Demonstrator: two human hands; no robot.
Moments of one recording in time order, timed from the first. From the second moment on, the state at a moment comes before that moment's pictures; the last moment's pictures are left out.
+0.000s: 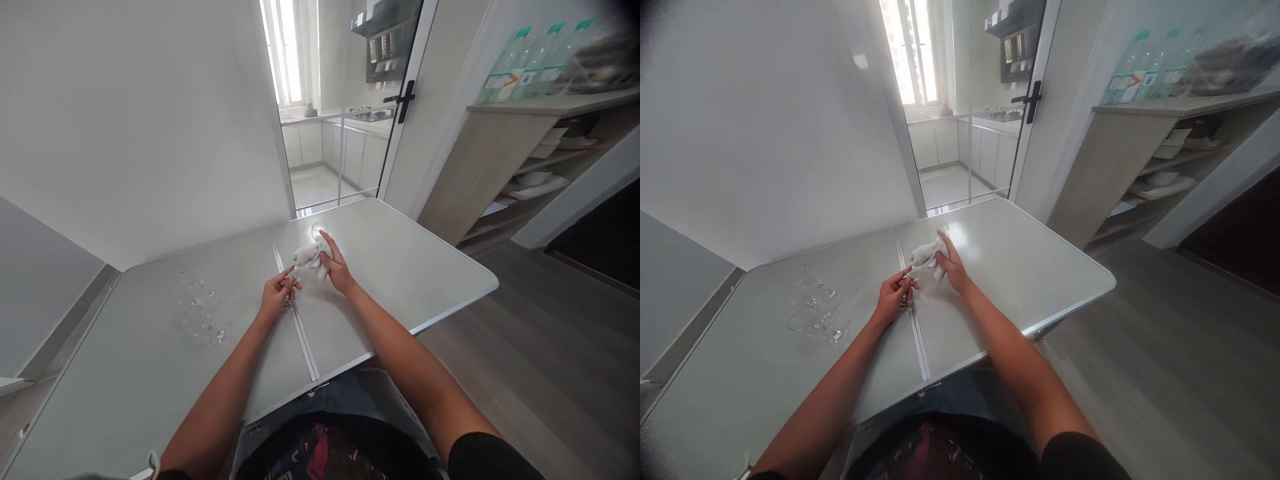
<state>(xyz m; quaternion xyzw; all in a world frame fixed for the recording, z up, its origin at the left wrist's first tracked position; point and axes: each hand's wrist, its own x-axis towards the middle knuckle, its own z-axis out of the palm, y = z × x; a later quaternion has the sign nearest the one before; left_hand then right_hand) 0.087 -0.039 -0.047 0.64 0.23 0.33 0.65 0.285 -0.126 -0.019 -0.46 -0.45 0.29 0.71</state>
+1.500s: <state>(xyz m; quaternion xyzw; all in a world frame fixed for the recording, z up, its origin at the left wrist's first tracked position) 0.089 -0.040 -0.050 0.69 0.34 0.44 0.46 0.262 -0.114 -0.038 -0.50 -0.52 0.25 0.64</state>
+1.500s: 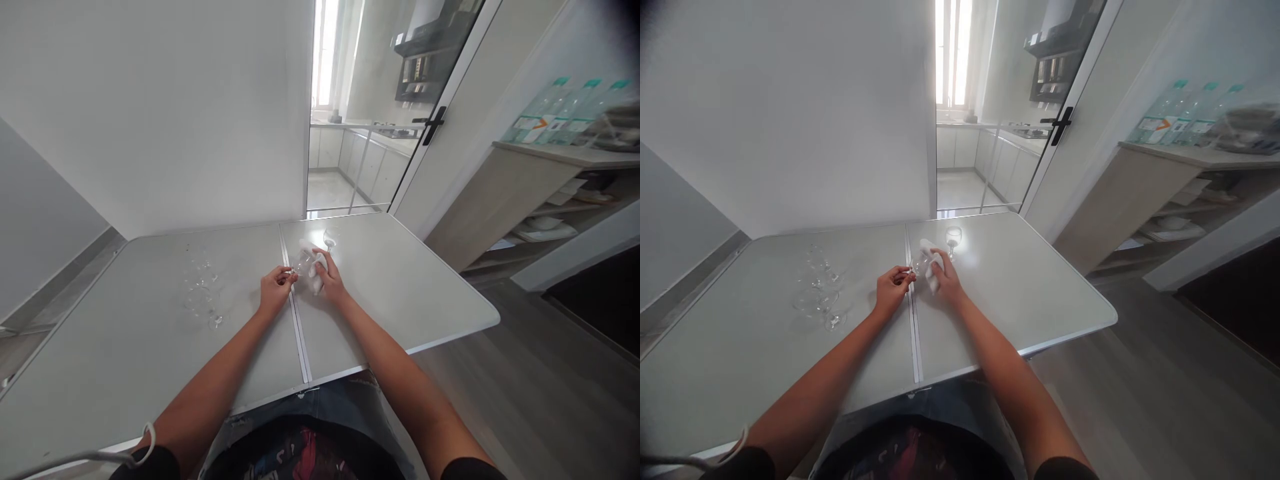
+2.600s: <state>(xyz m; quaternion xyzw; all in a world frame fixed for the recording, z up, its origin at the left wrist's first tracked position) 0.085 -0.056 -0.052 0.81 0.25 0.44 0.32 0.273 -0.114 -0.031 -0.39 -0.39 0.49 0.68</state>
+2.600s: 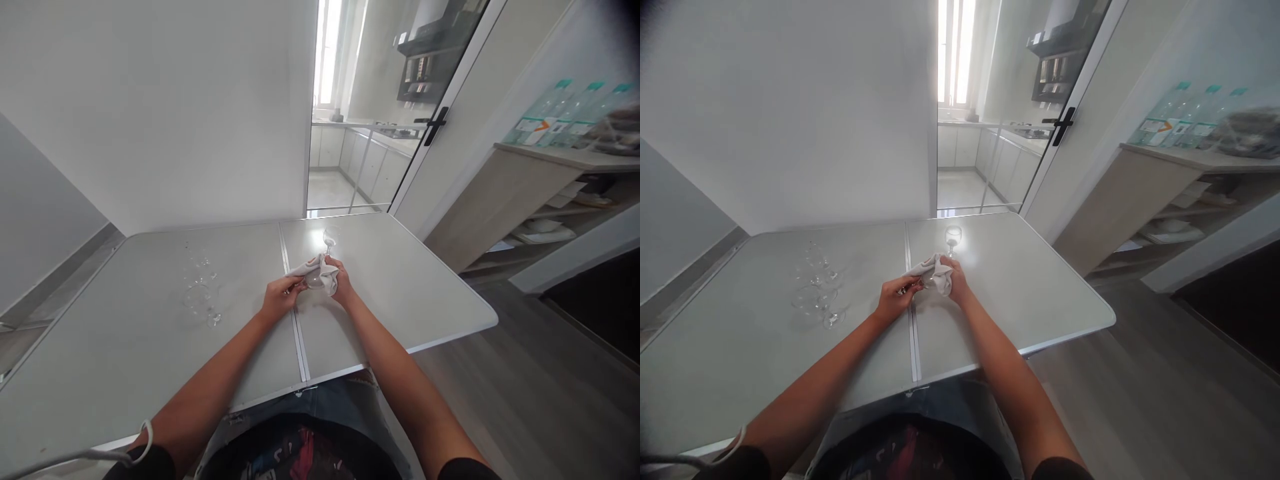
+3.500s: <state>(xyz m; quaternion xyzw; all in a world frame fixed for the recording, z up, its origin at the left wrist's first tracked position) 0.090 -0.050 -0.054 0.76 0.30 0.44 0.37 0.255 -0.113 -0.035 -0.48 -0.77 -0.03 0.41</state>
